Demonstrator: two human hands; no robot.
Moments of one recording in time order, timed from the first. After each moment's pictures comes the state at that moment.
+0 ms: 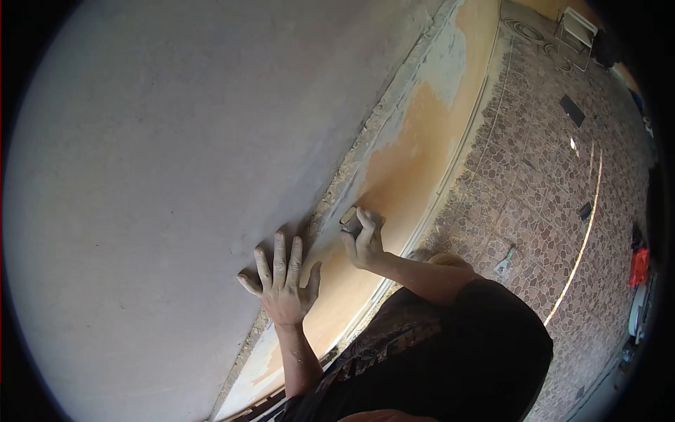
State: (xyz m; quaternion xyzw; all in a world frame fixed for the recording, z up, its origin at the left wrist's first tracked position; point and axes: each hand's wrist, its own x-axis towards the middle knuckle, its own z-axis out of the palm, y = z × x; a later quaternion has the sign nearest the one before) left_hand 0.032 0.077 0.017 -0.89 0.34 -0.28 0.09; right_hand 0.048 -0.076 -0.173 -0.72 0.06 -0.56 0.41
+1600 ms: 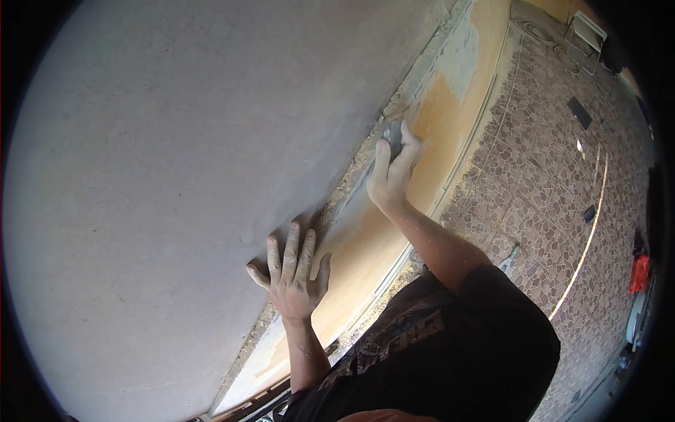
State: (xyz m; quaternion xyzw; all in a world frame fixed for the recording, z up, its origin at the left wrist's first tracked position) left_hand 0.028 0.075 0.022 -0.90 0.34 -0.28 0.04; right_hand 0.086 -0.160 -0.069 -0.60 0.21 -0.58 0.51
